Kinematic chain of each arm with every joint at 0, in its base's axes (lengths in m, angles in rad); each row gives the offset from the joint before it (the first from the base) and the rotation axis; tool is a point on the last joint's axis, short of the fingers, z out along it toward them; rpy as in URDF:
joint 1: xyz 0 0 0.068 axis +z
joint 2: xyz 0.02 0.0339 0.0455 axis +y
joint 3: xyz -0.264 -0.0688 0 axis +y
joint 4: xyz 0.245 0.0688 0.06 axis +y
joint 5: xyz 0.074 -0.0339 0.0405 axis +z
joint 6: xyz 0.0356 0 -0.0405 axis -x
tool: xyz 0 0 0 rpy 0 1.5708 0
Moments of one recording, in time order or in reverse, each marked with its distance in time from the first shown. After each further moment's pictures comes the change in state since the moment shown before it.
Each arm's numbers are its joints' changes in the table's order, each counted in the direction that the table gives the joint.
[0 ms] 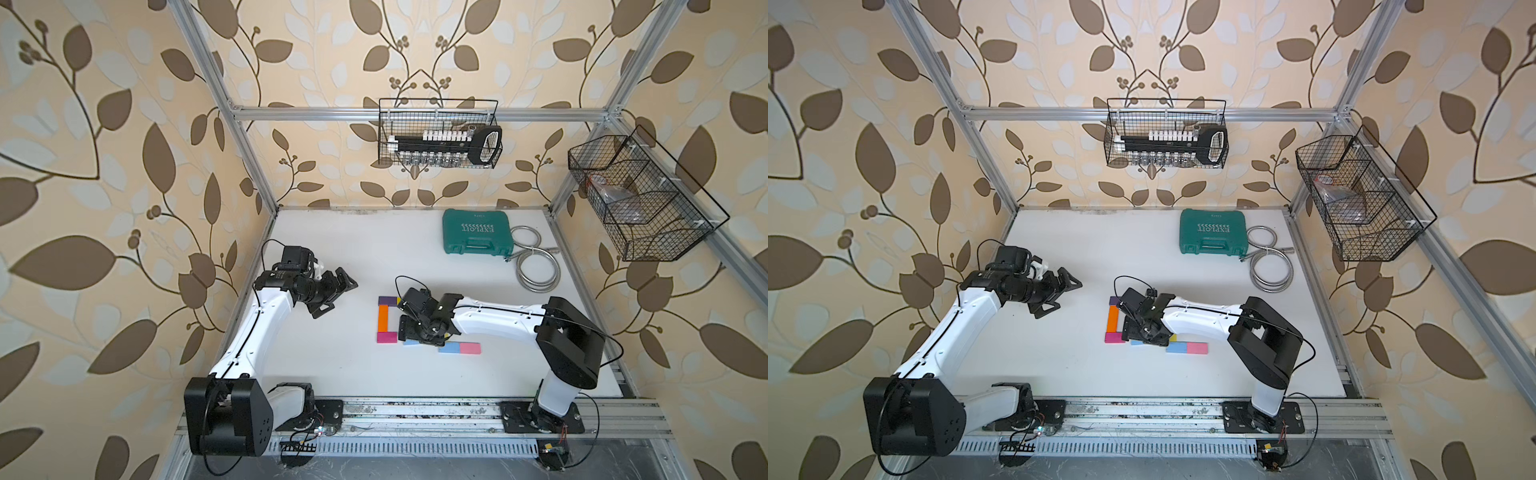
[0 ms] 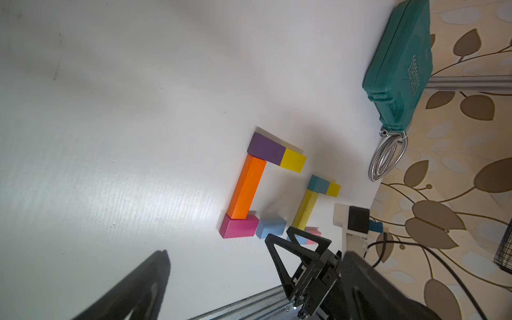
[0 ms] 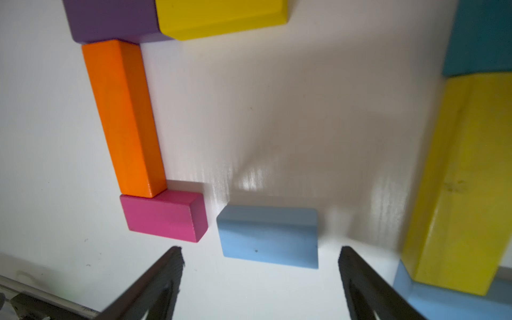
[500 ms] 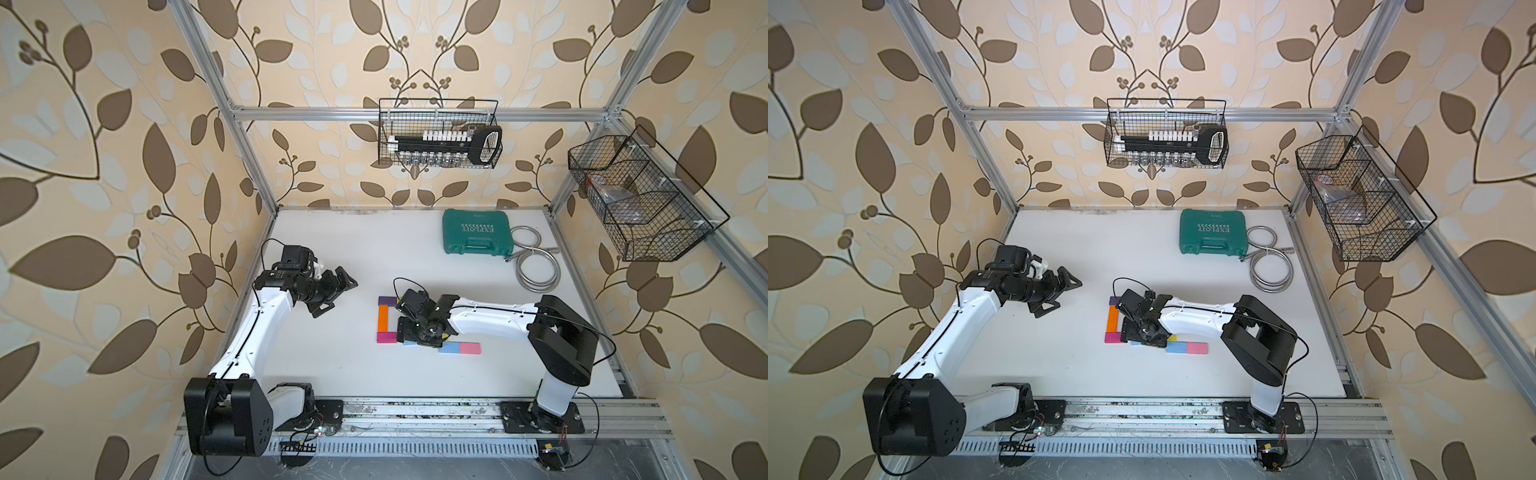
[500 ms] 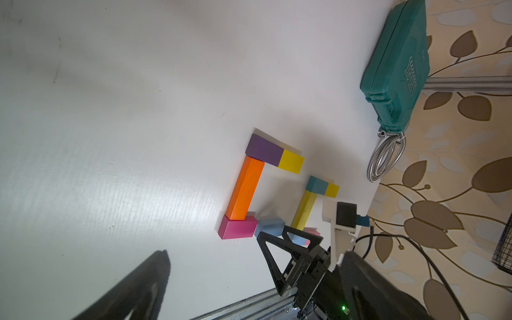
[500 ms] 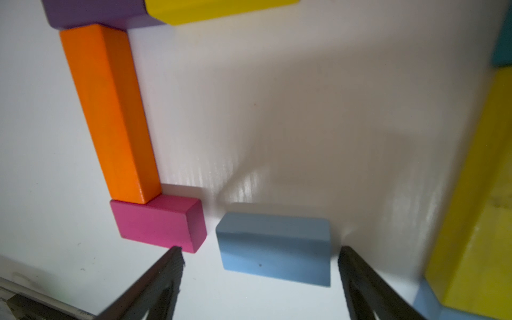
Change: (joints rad) left arm 0.000 0.000 -0.006 0.000 0.000 0.002; right arm 0.000 0.036 0.000 -0.035 0.028 -0.003
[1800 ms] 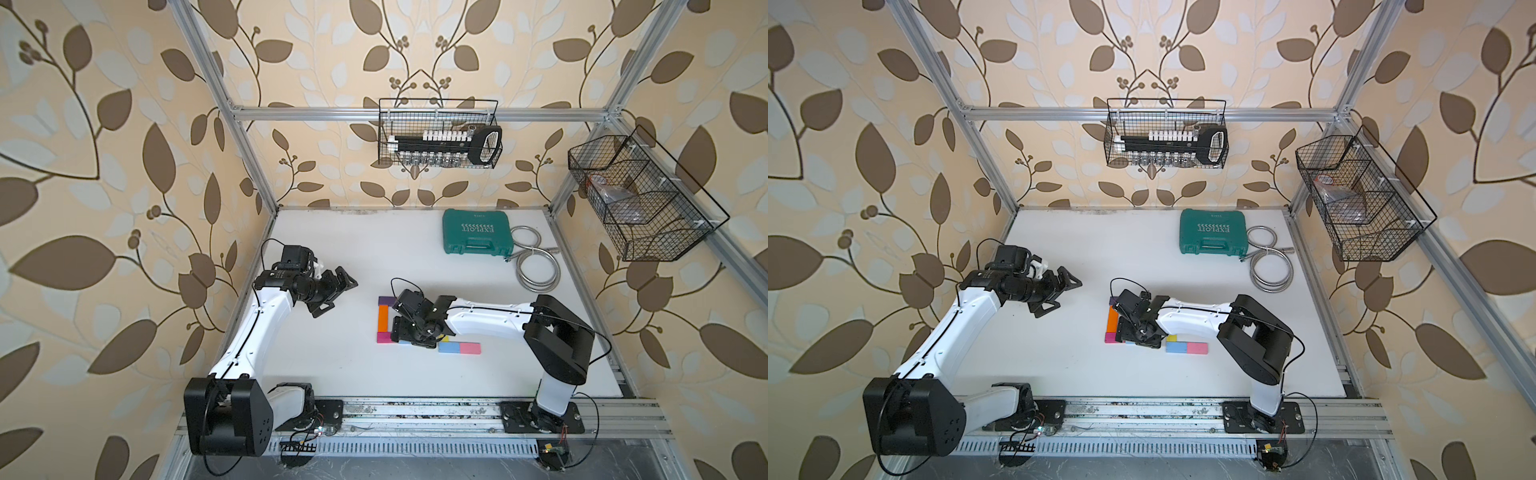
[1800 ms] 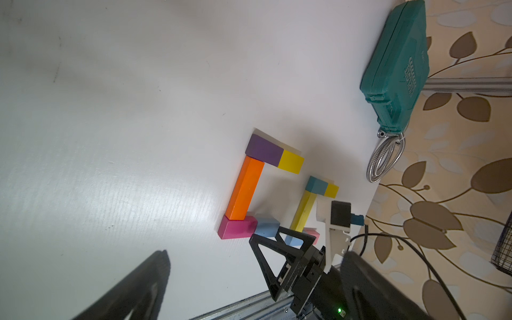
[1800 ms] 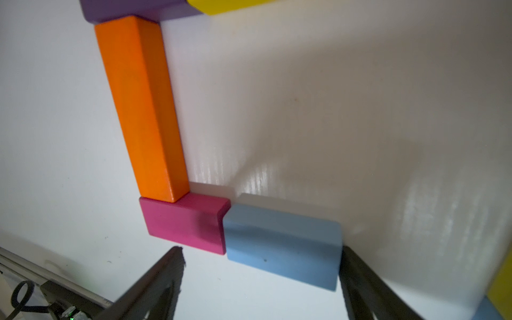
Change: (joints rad) left arm 0.000 0.000 0.000 -0.001 0.000 0.004; right arm 0.017 0.015 -0.011 -0.045 0.027 -0.025
